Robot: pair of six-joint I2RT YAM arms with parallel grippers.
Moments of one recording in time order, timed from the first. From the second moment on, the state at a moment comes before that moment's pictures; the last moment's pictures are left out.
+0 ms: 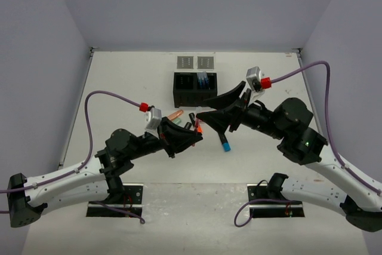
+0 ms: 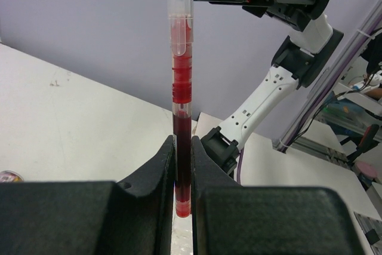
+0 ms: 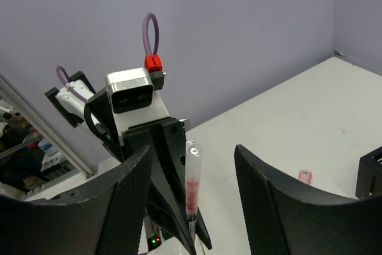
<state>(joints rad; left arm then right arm) -1.08 0.77 0.57 0.48 0.21 -0.42 0.96 0.87 1.12 -0.09 -0.23 0.39</state>
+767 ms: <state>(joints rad) -1.08 0.80 0.58 0.45 0.23 -0.42 0.96 0.90 1.07 -0.06 -0.26 0.40</state>
